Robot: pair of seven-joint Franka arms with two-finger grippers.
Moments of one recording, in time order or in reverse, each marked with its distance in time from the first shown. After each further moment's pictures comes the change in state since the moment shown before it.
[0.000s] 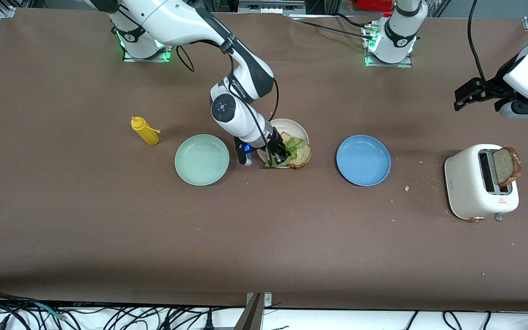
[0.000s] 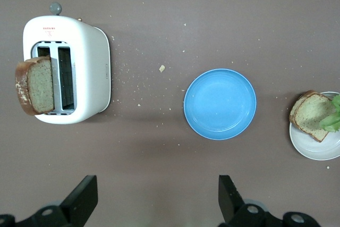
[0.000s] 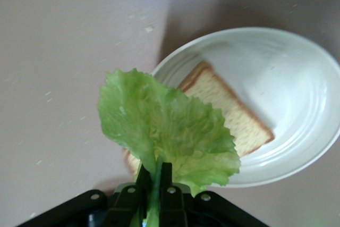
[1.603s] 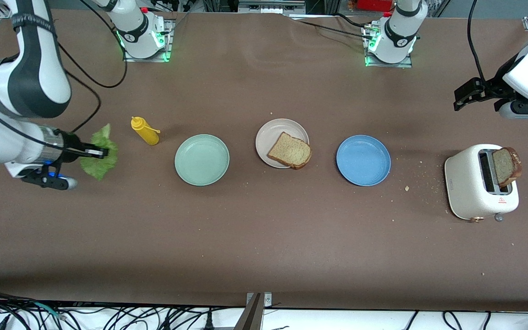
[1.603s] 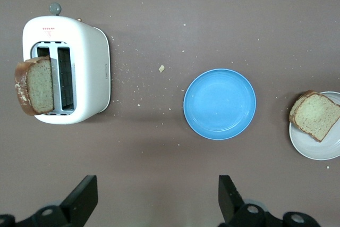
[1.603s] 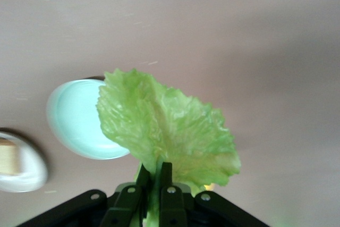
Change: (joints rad) left arm -0.001 0.000 0.000 0.000 0.000 0.000 0.000; right arm -0.507 -0.399 -0.213 0.051 -0.207 -0.975 -1.347
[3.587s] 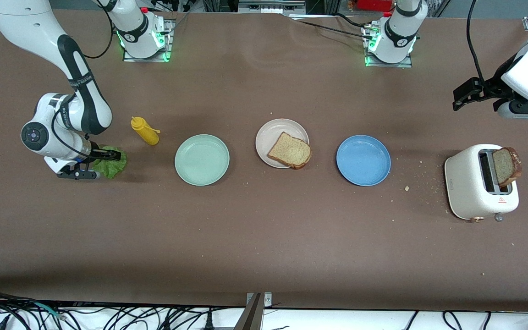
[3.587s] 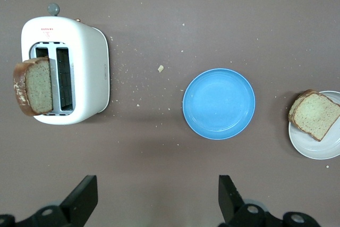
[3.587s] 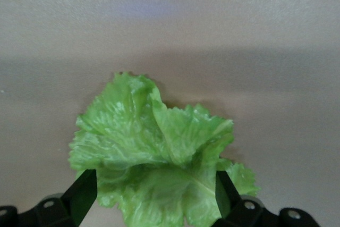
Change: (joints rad) left arm -0.004 0.000 -0.001 0.000 0.000 0.000 0.000; right arm -0.019 0.104 -0.178 -0.632 -0.188 0.795 -0.456
